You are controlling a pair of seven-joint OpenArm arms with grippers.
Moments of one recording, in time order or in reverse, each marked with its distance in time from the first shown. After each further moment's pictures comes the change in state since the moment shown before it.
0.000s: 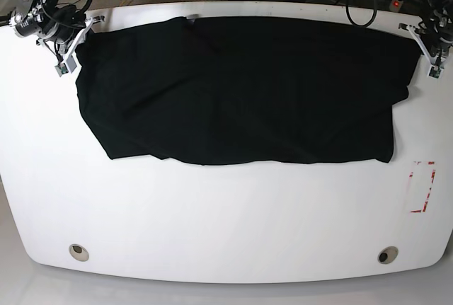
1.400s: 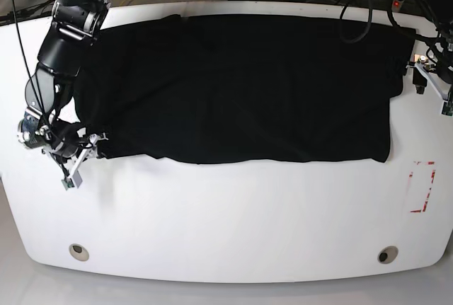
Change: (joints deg) left arm -10.1 1.5 -1.4 9.6 -4.0 0.3 5.1; right arm 45.0 2.4 -15.0 -35.7 -19.8 -0.3 14.6
